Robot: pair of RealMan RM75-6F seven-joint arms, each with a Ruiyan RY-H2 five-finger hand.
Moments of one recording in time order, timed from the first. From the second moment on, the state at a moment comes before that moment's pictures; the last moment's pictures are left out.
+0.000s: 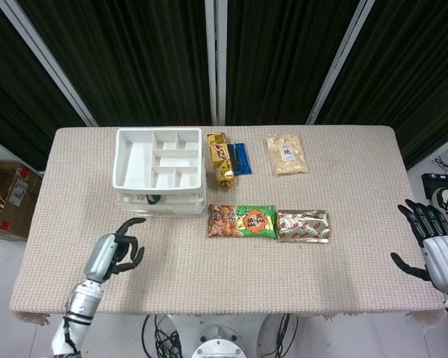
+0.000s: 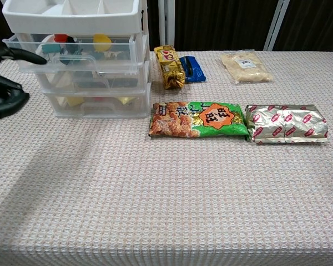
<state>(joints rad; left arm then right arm) -0.27 -1.43 -0.08 -1.78 1.49 1.33 -0.23 0.11 -0.98 0.04 -1.60 -1.61 1.50 0.22</state>
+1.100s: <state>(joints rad) -0.42 -1.20 -0.12 -1.92 1.36 1.13 0.04 0.09 -0.98 0.04 -1.58 -1.61 1.53 0.24</state>
